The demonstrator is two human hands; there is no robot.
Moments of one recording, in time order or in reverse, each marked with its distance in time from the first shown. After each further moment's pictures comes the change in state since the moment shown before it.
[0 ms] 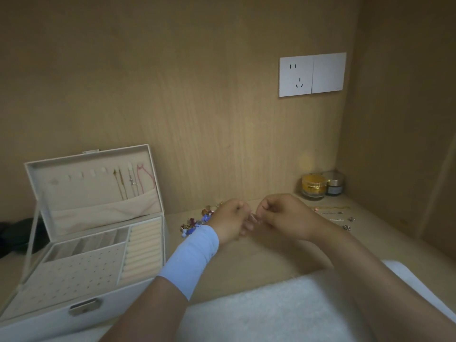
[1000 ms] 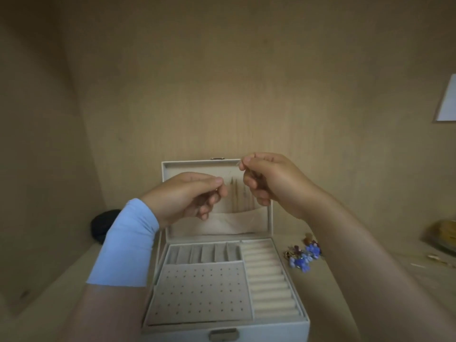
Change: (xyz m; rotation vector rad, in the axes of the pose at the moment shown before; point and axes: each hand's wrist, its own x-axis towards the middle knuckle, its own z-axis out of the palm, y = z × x) left_hand -0.103 -0.020 -0.295 -0.254 0.010 0.129; right_hand 0.112 -0.228 0.140 0.546 -0.232 -0.225
